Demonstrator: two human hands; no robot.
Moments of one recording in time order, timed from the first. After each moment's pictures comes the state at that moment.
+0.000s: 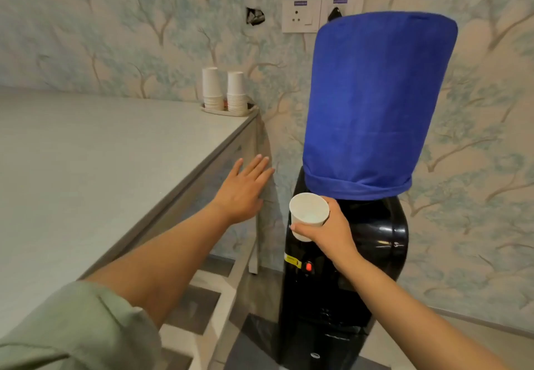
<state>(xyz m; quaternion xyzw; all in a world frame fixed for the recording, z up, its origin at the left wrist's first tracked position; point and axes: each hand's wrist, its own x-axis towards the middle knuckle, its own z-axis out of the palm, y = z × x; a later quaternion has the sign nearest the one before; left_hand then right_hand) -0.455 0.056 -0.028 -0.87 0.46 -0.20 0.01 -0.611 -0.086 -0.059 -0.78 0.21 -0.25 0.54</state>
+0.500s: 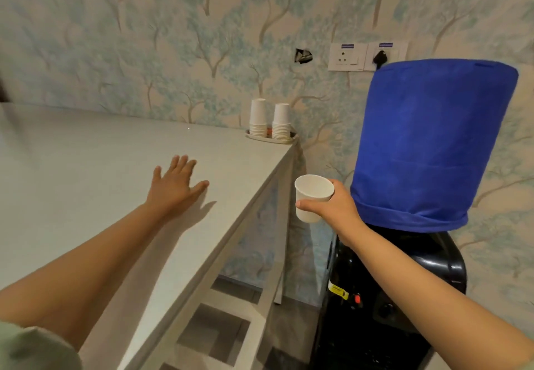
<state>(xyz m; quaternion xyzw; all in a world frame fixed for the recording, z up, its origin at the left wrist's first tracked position) -0.370 0.276 0.023 -0.95 0.22 -0.18 -0.14 -0.529 0.001 0.019 -0.79 0.17 -0.25 0.53</state>
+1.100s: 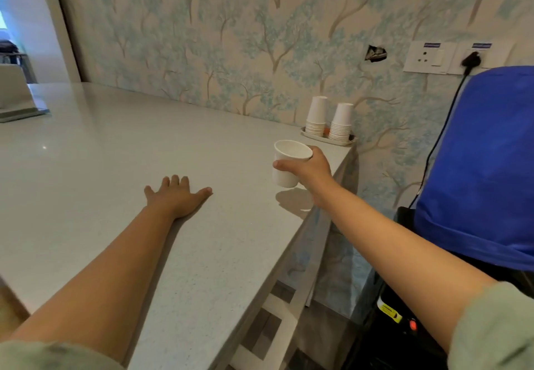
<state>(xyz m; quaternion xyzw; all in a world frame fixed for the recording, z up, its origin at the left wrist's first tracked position) -0.350 0.395 -0.004 -1.00 0.01 0.00 -0.06 -0.417 0.137 0.063 -0.76 0.05 -0.20 0.62</state>
